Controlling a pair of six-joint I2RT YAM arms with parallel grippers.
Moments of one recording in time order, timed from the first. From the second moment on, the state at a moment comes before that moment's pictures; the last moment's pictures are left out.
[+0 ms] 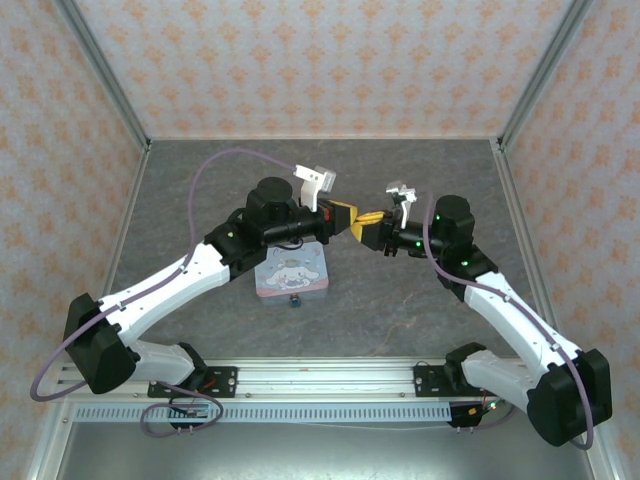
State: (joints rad) left arm -0.73 1.33 1.14 -0.05 0.34 -0.51; right arm 0.38 1.03 0.73 0.14 -0.87 0.38
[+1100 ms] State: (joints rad) left arm -0.63 1.35 1.30 -0.39 0.19 -1.07; right arm 0.74 0.94 0.74 -0.16 0.13 -0.39
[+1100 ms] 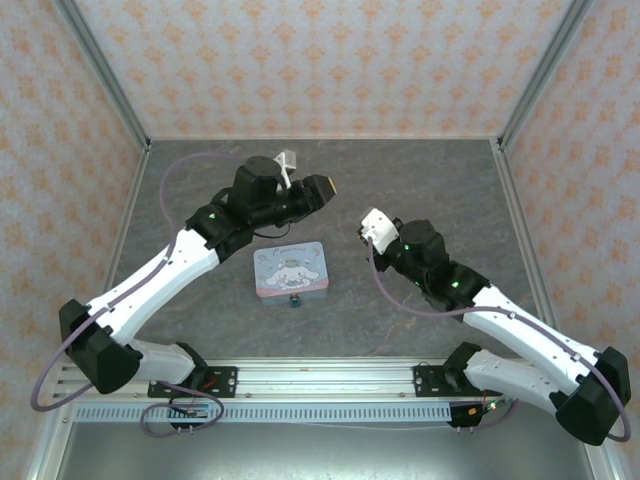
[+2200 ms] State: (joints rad) left arm -0.69 1.52 1.31 -0.33 0.31 -1.30; right arm 0.81 1.00 0.74 -0.05 0.30 -0.55
